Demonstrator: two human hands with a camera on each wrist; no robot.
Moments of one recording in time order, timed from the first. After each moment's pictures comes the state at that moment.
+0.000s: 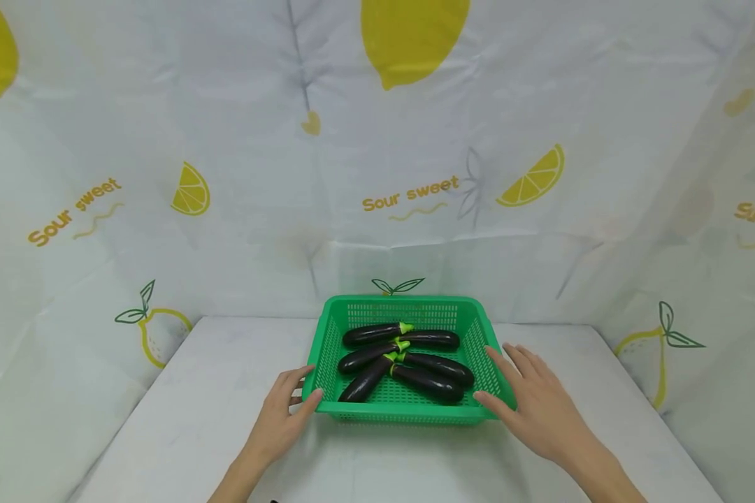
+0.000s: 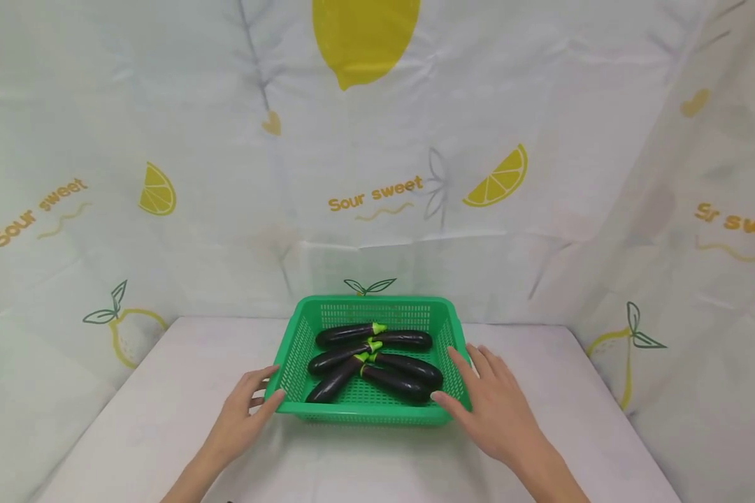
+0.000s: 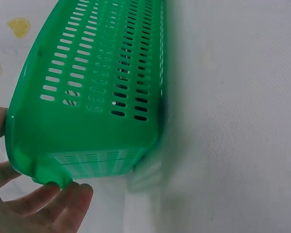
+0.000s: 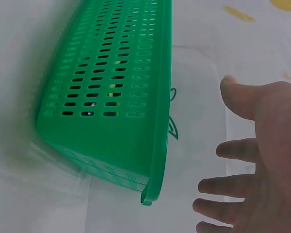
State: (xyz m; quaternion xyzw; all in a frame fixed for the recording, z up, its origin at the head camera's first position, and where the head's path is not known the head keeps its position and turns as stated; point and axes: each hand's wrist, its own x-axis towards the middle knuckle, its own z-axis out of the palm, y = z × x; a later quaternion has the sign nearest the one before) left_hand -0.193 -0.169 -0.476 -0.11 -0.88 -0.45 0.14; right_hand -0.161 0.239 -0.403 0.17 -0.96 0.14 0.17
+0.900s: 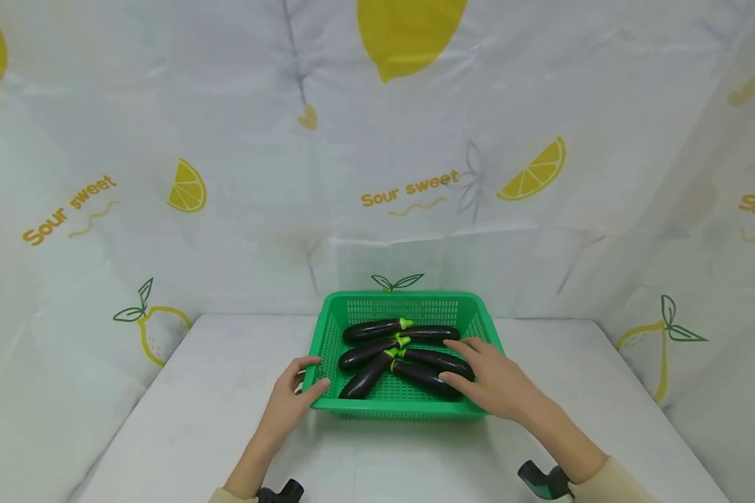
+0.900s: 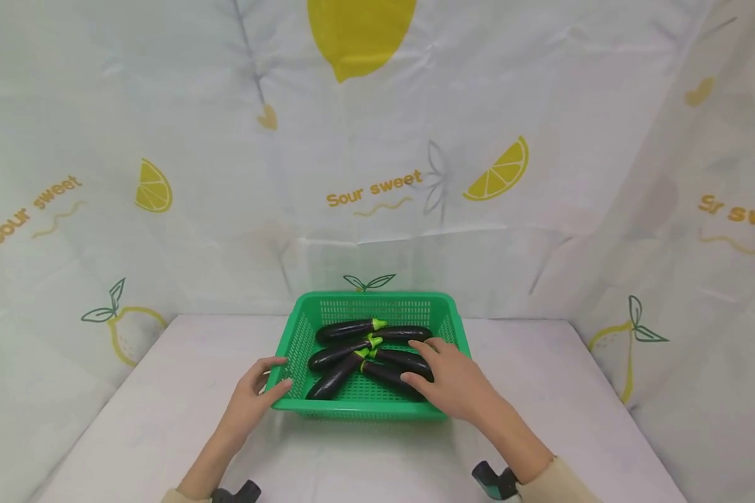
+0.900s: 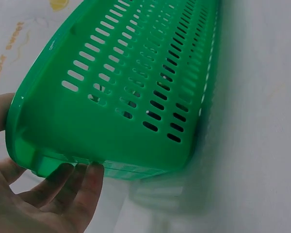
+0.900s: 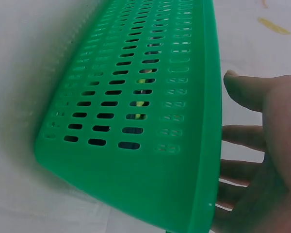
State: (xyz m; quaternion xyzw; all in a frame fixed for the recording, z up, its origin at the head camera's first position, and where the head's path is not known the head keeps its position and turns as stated) left_hand -0.211 -0.164 -0.479 -0.07 -0.80 -0.59 0.06; right_hand -0.205 0.202 -0.403 0.19 -0.96 0.19 0.06
